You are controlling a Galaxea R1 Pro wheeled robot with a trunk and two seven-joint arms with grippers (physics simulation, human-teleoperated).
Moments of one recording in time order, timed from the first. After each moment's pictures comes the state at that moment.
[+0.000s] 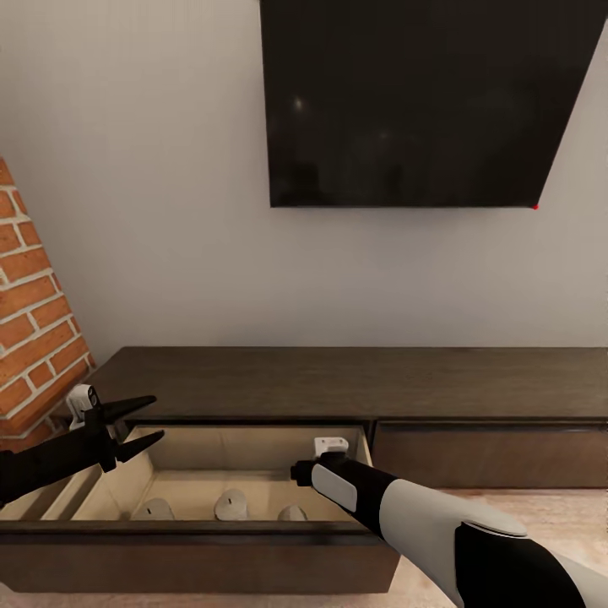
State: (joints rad) left arm -0.20 0.63 0.08 -1.59 2.09 1.00 0.05; right arm -0.92 0.17 1.41 -0.40 -1.54 0.26 -0.44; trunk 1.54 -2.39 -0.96
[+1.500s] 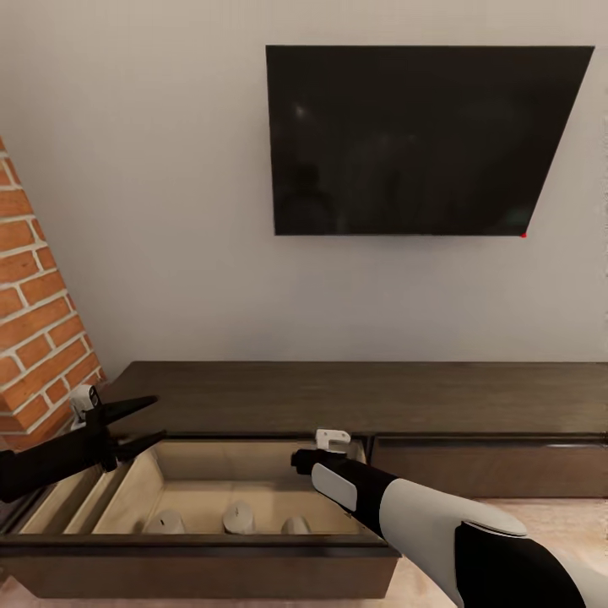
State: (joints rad) left arm -0.20 0.63 0.07 -1.59 2.09 1.00 0.05; right arm -0.92 0.17 1.41 -0.40 -1.55 0.12 -0.44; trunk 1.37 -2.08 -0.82
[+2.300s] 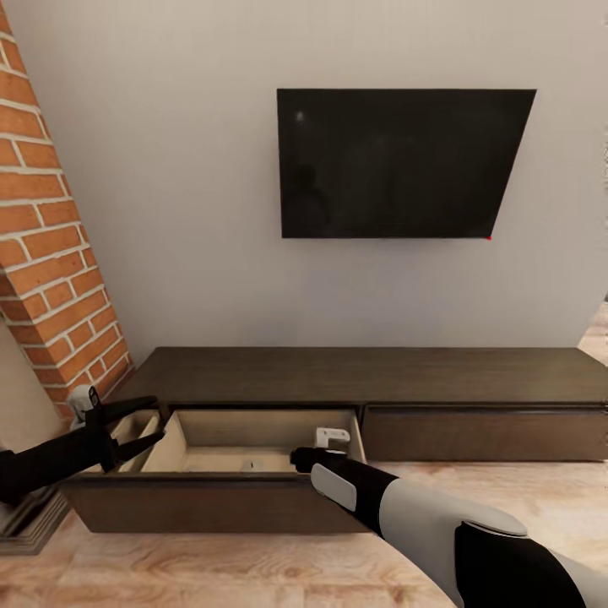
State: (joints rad) left arm -0.20 0.63 0.07 -1.59 2.09 1.00 0.05; right arm -0.92 0.17 1.41 -0.40 -1.55 0.09 -0.44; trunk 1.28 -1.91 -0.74
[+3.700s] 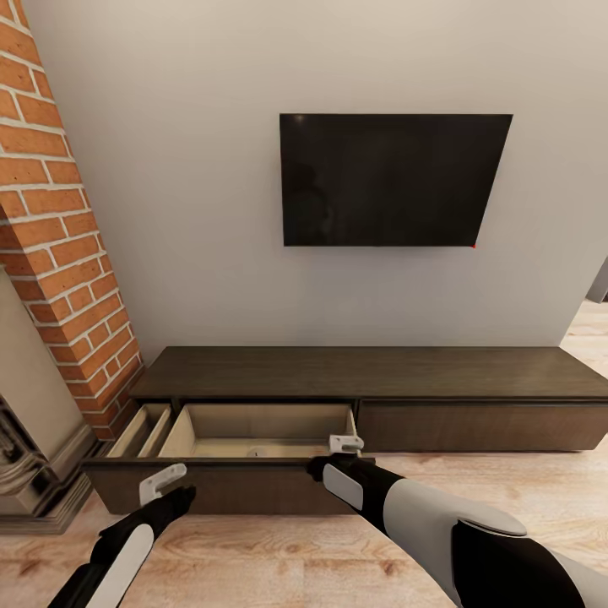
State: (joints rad) left arm -0.22 0.16 -0.14 -1.26 0.76 0.45 0.50; right arm -0.92 0.17 1.42 -0.30 -1.54 0.20 -0.44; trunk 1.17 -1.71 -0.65
